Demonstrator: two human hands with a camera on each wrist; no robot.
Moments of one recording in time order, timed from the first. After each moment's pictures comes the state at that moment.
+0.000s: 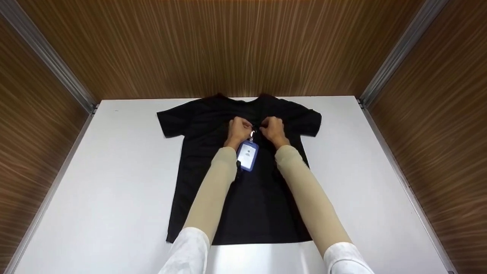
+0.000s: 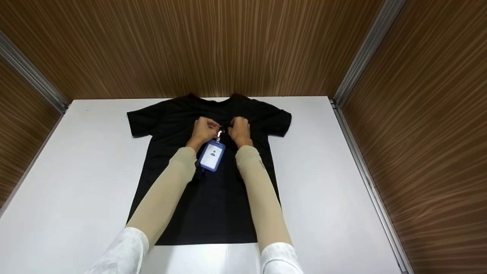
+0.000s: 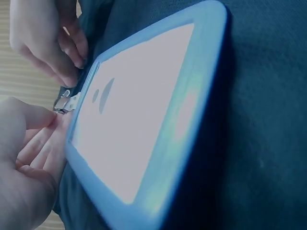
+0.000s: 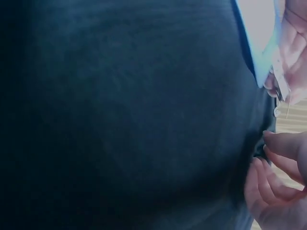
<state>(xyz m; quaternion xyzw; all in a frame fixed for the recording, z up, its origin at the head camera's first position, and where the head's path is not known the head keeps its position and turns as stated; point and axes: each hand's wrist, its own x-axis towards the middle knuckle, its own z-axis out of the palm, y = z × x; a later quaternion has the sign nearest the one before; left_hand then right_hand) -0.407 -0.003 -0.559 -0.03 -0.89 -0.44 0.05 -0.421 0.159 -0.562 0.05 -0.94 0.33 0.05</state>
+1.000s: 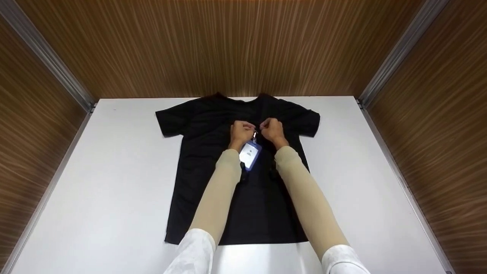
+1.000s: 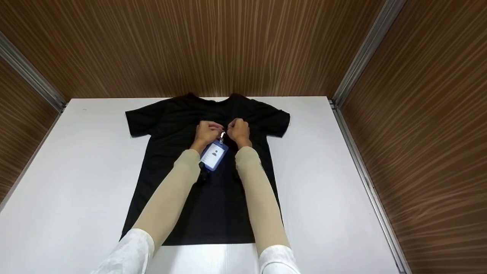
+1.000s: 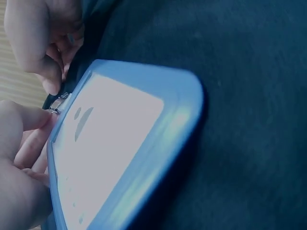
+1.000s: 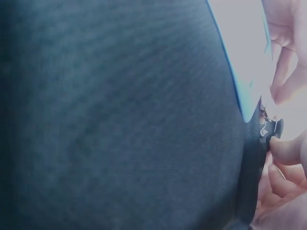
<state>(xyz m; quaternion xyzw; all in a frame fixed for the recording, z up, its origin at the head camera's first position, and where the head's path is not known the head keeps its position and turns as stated) -0.397 0.013 -0.571 0.04 -0.87 -0.50 0.05 -0.415 0.155 -0.568 -0.01 -0.93 0.38 0.03</state>
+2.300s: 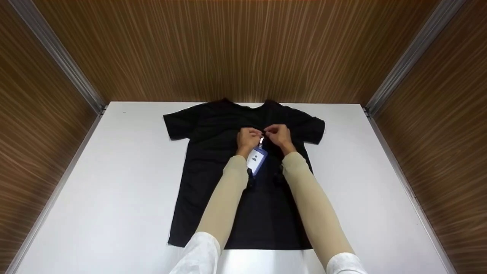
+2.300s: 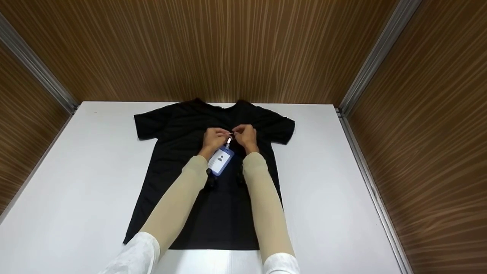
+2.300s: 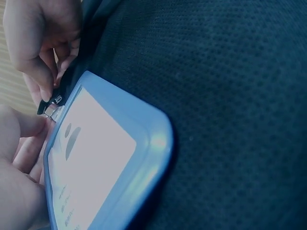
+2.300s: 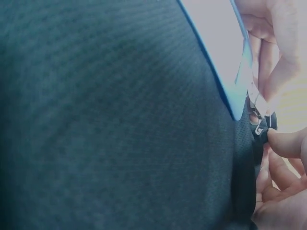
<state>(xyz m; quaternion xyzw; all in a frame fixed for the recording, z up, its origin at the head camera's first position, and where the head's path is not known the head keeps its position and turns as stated) -0.398 0.018 -0.574 0.08 -0.87 -0.49 0.07 -0.418 0.160 -0.567 0.05 -0.90 0.43 0.05</state>
